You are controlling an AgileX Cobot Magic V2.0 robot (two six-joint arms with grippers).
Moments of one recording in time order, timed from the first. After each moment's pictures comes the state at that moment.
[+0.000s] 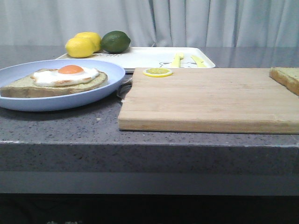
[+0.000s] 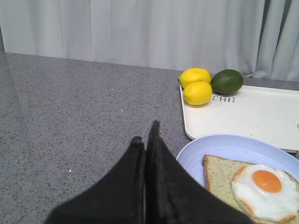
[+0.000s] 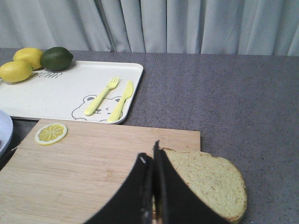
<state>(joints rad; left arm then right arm) -0.02 0.54 -0.55 0.01 0.24 -0.06 0.04 0.52 -0.73 0.16 0.53 -0.06</state>
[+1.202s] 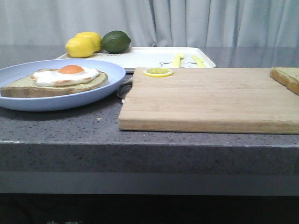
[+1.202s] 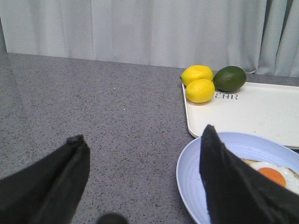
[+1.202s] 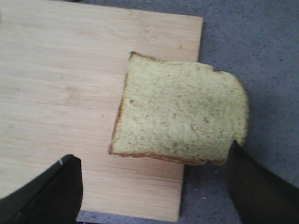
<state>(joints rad) -0.02 0.54 -0.55 0.03 0.24 -0.06 -0.03 1.19 -1.27 0.08 1.10 -0.02</state>
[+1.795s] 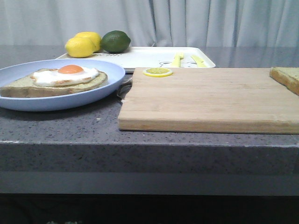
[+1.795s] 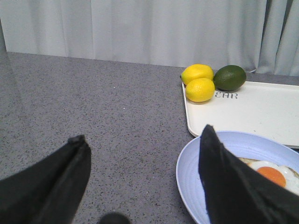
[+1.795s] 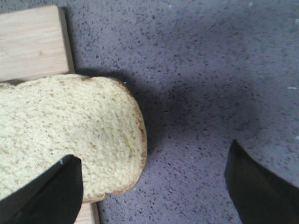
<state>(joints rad) -0.02 0.54 -0.55 0.03 0.24 -0.06 -0.31 1.49 -1.39 0.10 1.15 -0.08</state>
